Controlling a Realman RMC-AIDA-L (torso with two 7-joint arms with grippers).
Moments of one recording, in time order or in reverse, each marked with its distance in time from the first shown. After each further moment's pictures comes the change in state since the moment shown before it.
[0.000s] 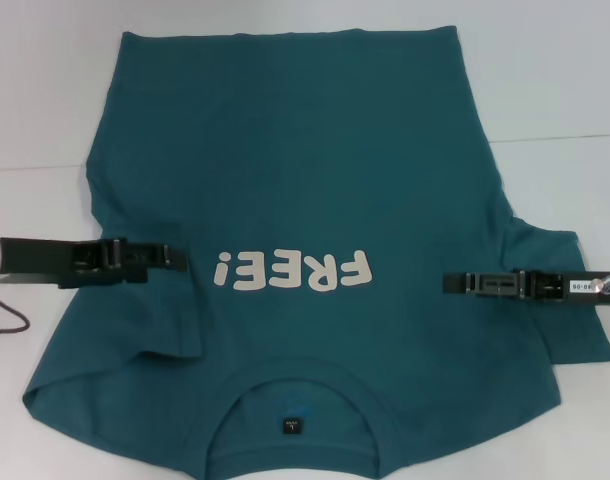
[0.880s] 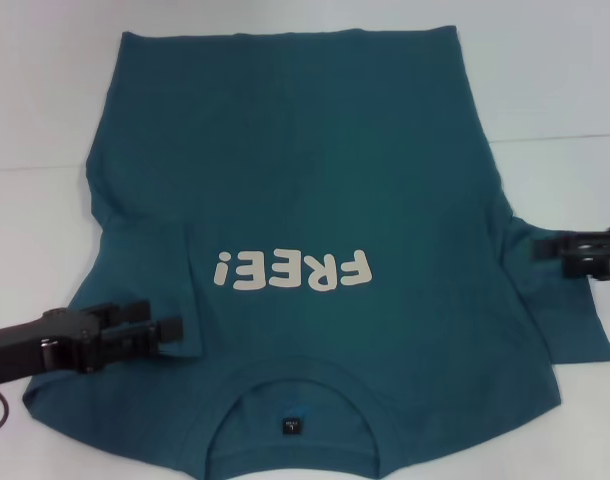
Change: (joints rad) left arm 0.265 -0.060 -0.044 0.004 -0.324 0.193 0.608; right arm -0.002 -0.177 0.018 -0.007 -0.017 -0.139 0.229
